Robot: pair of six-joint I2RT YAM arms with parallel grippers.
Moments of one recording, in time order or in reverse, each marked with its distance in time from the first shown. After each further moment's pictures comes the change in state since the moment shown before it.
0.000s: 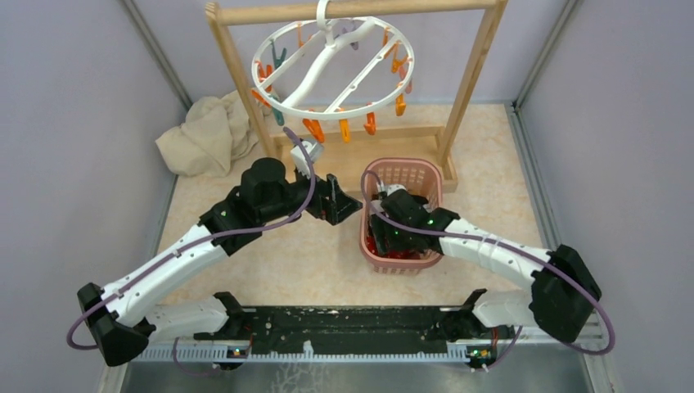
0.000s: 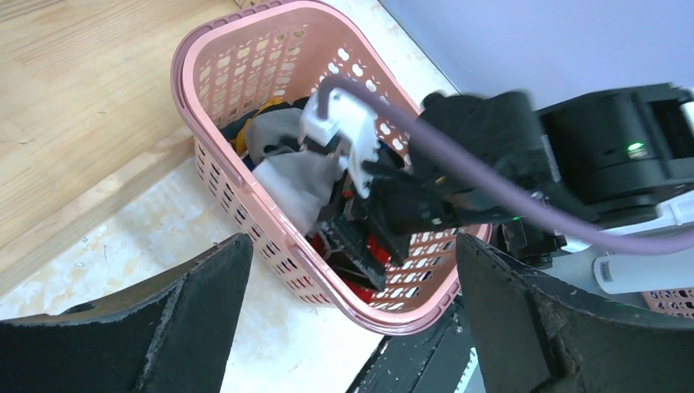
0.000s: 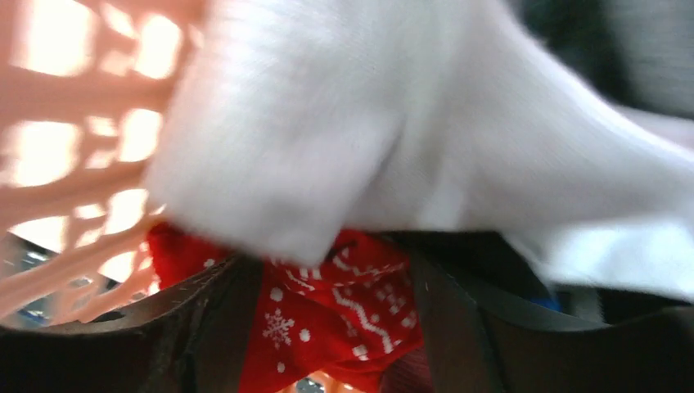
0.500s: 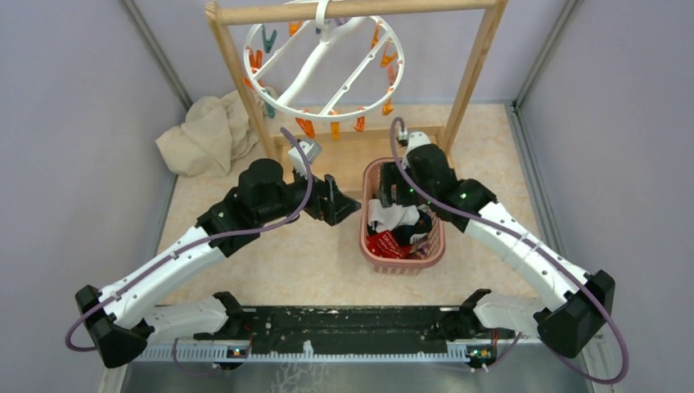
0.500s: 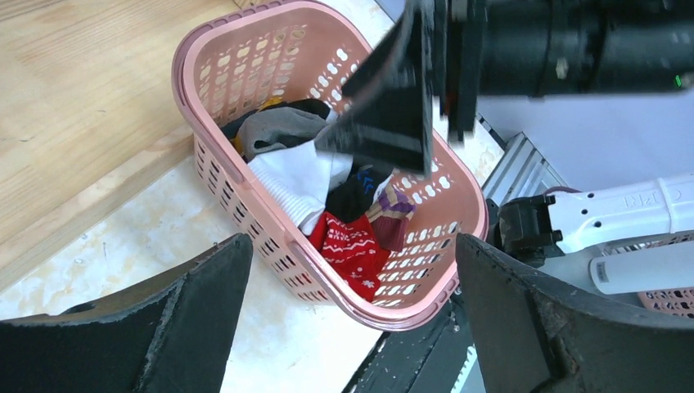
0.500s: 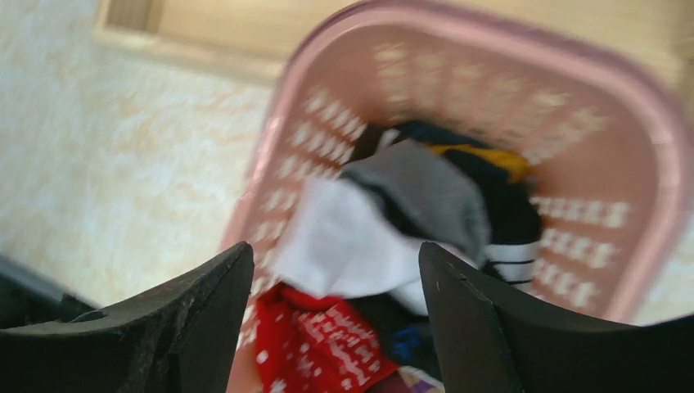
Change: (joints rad) left arm 0.000 -0.021 -0.001 -0.008 -0.005 -0.006; right arm -0.097 -0.115 0.362 -0.124 0.039 -0.106
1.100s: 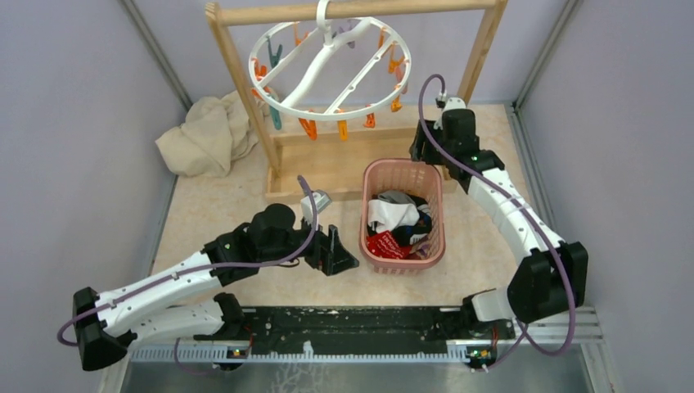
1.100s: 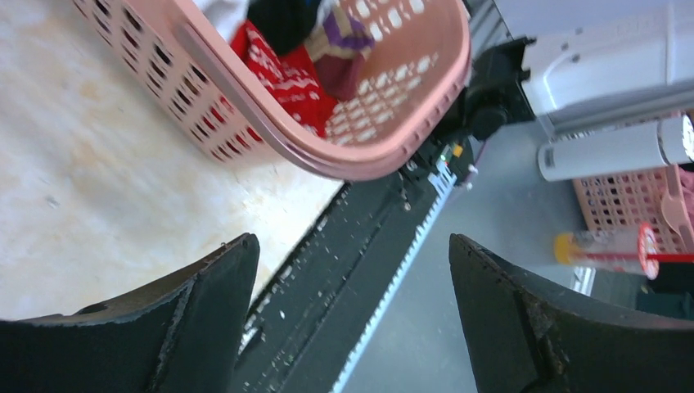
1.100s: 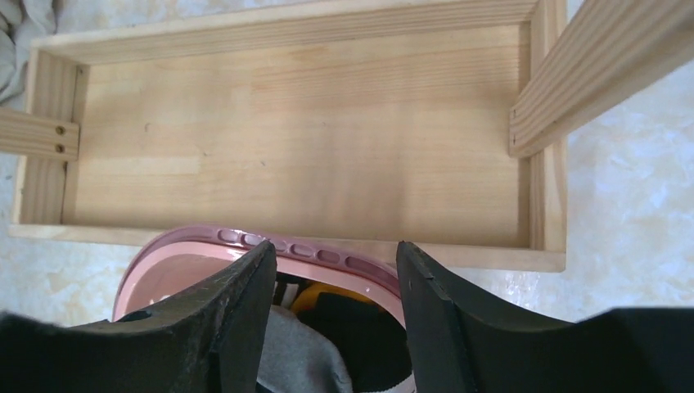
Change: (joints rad) left arm -0.164 -0.131 -0.272 -0.023 0.040 -0.179; right arm -0.430 0.205 0.087 0.231 -0.104 -0.057
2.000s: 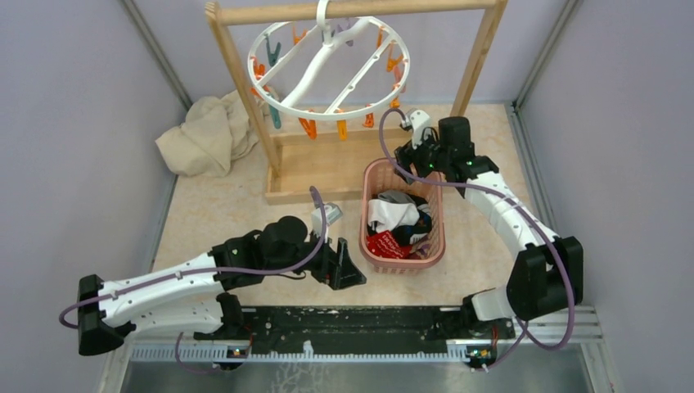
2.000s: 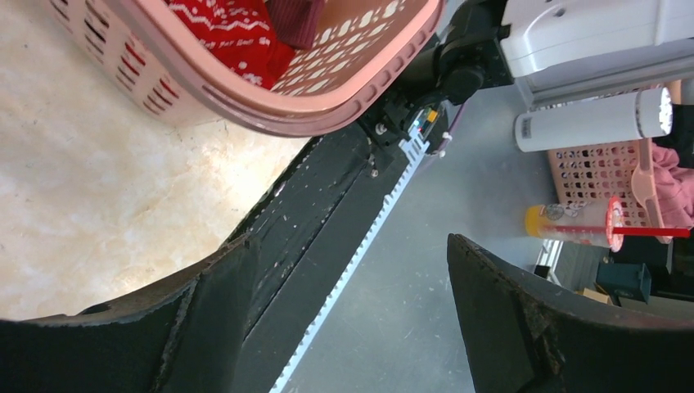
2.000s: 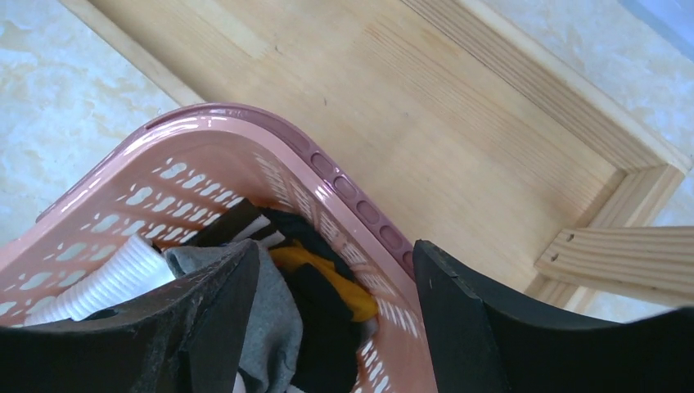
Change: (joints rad) left arm -0.178 0.016 -0.013 -0.036 -0.065 -0.140; right arm -0.006 0.018 -0.097 0.073 -0.395 -0.590
